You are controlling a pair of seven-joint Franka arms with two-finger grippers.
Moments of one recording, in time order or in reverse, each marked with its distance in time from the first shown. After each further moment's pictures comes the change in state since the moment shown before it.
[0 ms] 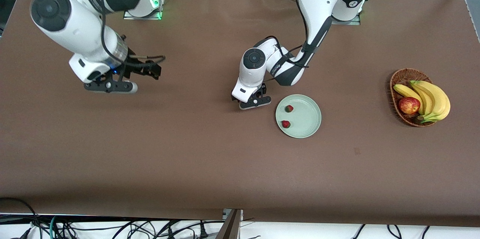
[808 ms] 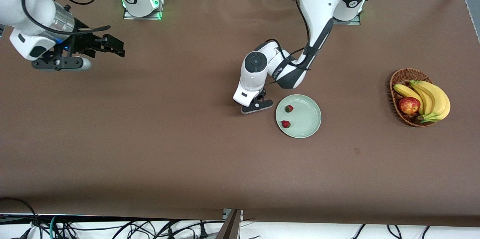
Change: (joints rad) left arm 0.023 -0.002 0.013 0.059 0.001 -0.070 0.023; right arm -0.557 -0.137 0.461 -0.013 -0.062 -0.137 -0.095
